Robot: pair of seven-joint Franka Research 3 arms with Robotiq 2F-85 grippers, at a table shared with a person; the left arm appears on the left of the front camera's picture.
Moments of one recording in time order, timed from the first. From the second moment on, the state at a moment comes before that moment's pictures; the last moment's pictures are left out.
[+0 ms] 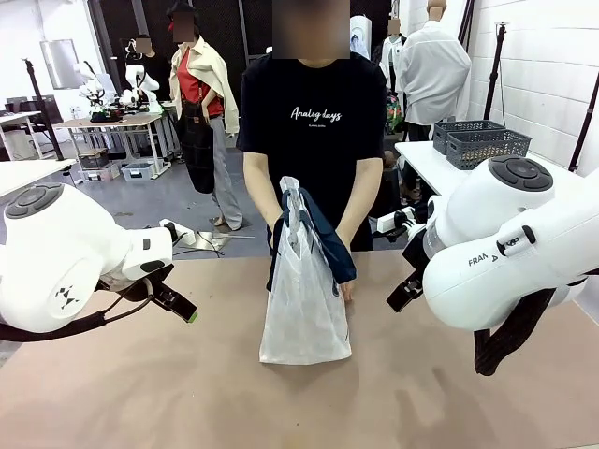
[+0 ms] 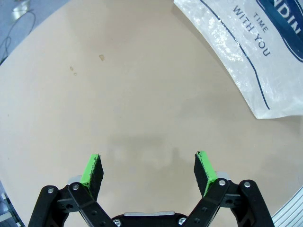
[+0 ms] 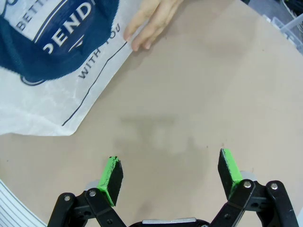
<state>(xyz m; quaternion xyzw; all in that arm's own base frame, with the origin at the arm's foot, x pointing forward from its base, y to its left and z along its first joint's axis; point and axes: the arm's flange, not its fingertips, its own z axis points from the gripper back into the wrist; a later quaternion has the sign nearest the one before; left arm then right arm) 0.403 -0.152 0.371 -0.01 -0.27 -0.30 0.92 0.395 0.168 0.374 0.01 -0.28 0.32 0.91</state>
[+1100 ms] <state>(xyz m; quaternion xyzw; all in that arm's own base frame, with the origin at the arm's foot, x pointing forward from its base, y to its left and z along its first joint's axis) 0.402 -0.163 0.384 -0.03 -0.26 -0.28 0.92 0.391 0.187 0.381 0.03 -0.25 0.33 0.91</state>
